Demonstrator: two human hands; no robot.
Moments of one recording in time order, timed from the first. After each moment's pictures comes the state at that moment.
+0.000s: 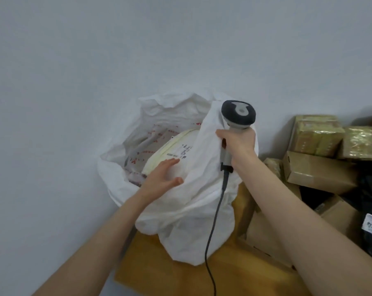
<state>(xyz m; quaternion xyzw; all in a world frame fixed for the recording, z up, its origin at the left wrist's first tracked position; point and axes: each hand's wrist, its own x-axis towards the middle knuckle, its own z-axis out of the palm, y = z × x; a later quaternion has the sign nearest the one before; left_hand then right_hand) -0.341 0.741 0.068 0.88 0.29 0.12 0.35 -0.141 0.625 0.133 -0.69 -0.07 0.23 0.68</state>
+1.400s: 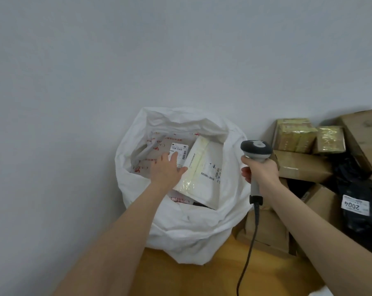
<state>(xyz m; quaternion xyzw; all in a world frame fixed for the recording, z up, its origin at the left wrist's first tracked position) -0.304 0.786 0.049 0.94 0.34 0.09 -0.01 -0.169 0.560 0.094 -0.74 0.03 0.20 0.64</state>
